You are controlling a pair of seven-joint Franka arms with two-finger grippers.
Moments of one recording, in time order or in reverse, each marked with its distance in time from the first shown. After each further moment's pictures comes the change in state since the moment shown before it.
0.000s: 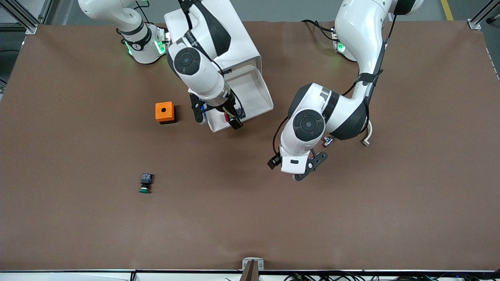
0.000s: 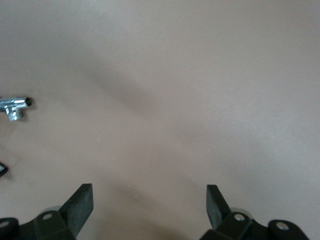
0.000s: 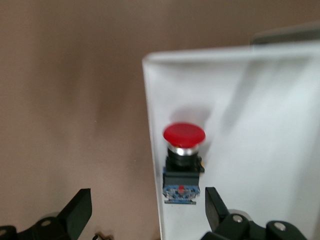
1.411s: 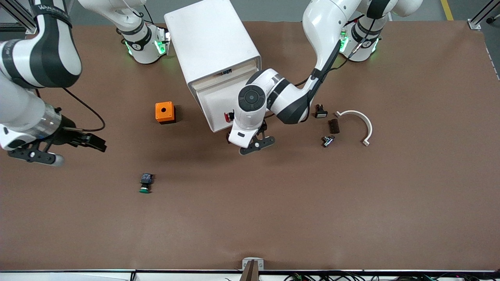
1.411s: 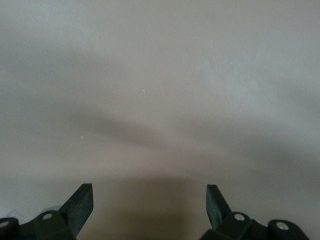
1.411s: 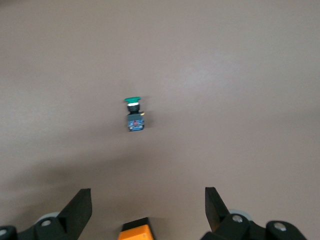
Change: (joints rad) left arm -0.121 0.062 -0.143 -0.033 0.030 0.138 0.057; right arm -0.634 -0.139 -0.017 0.139 -0.307 -0.350 -1.493
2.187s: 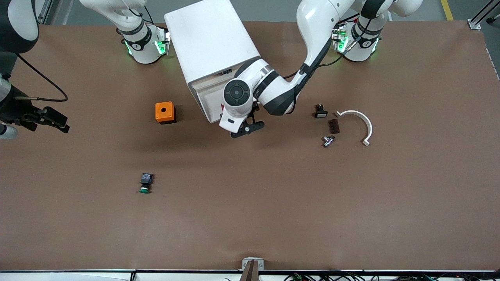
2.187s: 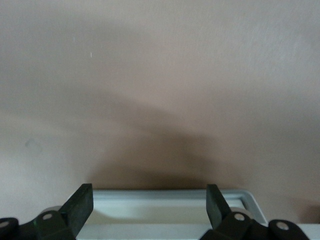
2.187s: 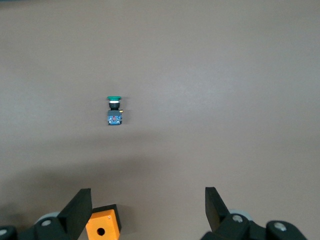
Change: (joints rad) left arm -0.011 -0.002 -0.081 0.000 -0.065 -0.168 -0.058; right arm -0.077 -0.128 0.006 0.001 -0.042 -0.076 -0.181
